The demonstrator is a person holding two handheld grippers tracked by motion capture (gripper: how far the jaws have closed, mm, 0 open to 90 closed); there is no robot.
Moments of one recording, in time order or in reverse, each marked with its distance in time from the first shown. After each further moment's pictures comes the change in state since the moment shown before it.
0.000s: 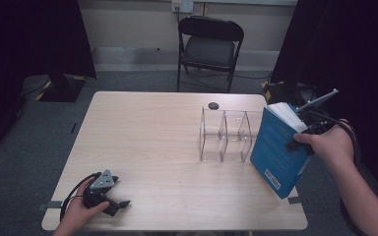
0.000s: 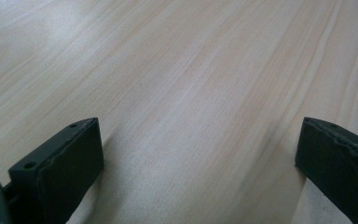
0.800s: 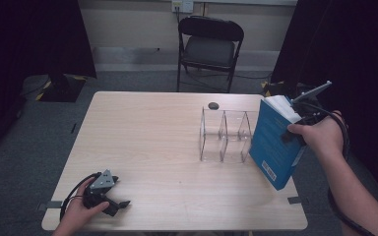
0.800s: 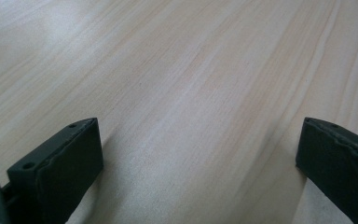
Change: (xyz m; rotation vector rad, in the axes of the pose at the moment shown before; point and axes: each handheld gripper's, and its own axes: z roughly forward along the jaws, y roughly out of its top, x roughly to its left) left arm 0.000 0.000 0.000 0.002 0.000 0.004; right arm 0.005 0.023 0.002 -0.022 -0.038 0.036
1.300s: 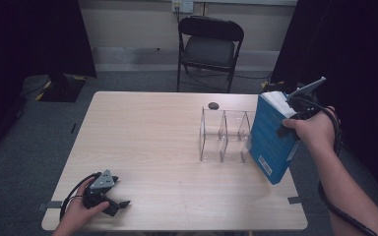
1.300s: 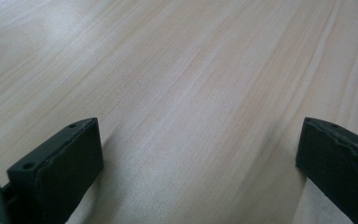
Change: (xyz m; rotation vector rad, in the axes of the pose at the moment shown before) left arm 0.000 0.000 0.000 0.000 0.000 0.001; right arm 0.003 0.016 0.007 -0.019 -0.008 0.024
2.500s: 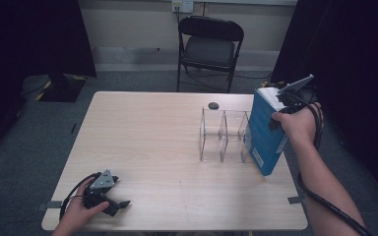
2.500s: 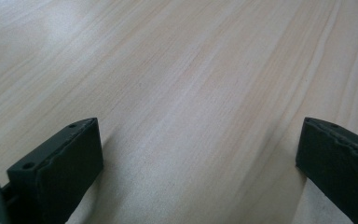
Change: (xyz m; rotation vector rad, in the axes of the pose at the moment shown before) left arm 0.000 0.000 0.000 -0.001 0.000 -0.003; right arm 0.005 0.025 0.027 -0.038 -0.040 0.064
